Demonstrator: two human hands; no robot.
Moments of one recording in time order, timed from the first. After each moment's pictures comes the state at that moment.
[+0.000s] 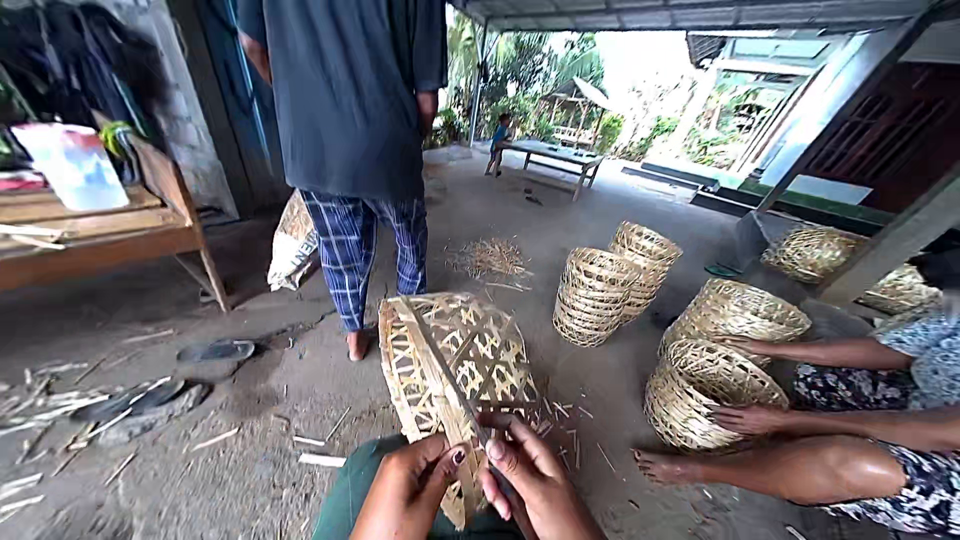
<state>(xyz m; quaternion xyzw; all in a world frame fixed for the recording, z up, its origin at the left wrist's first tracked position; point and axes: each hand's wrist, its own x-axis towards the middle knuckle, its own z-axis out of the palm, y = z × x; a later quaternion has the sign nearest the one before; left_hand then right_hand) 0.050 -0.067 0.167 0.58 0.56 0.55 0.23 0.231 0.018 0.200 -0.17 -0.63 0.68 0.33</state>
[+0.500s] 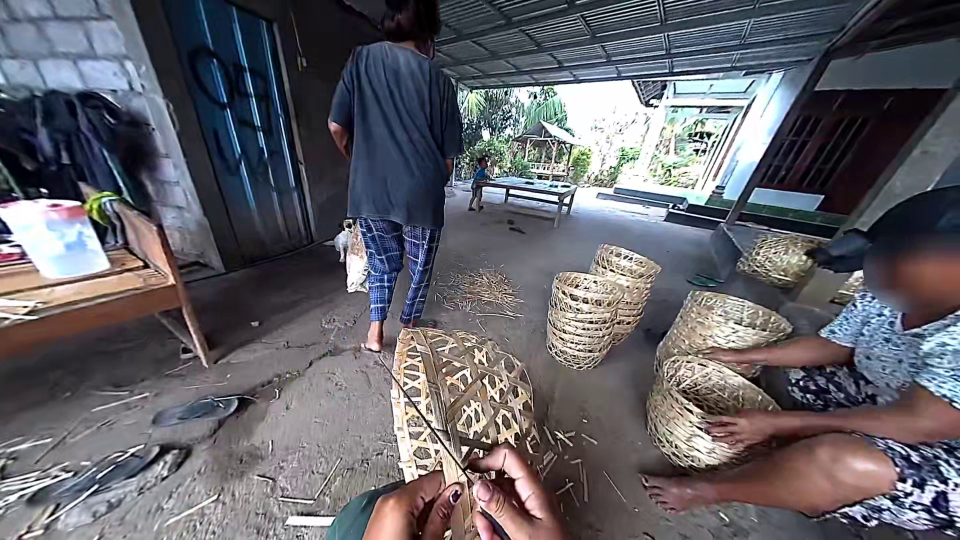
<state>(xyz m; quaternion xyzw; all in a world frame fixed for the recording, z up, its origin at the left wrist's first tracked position) 0.055 -0.061 0.176 0.59 0.60 0.49 0.21 0.233 0.024 0.189 -0.17 -0.66 0.65 0.35</state>
